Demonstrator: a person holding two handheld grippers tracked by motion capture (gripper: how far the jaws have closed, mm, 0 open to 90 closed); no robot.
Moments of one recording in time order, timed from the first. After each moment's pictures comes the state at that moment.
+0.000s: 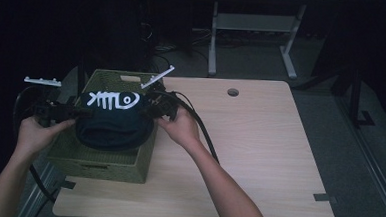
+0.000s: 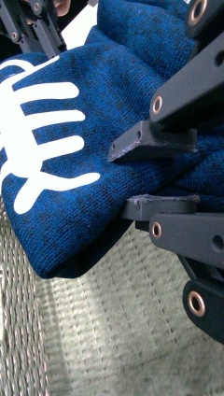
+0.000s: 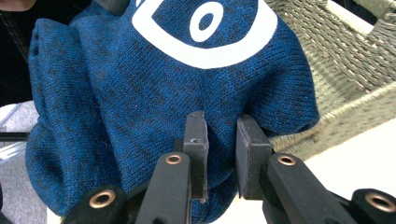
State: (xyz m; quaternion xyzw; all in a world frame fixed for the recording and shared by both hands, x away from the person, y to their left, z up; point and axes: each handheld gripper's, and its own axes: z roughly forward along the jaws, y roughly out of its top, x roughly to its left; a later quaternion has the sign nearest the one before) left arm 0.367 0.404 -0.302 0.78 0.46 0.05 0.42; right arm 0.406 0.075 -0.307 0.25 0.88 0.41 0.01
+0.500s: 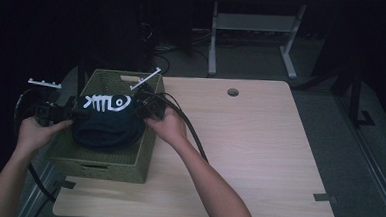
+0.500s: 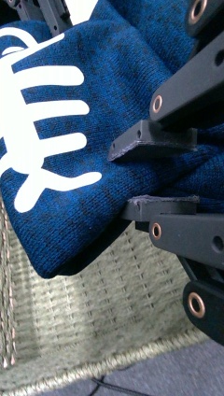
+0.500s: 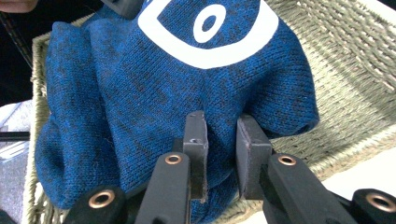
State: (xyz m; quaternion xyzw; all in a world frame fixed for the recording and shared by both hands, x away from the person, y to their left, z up) left arm 0.385 0.423 -0.325 0.78 0.49 0.05 0.38; right arm 0.422 0.109 -0.327 0.25 0.89 0.39 0.00
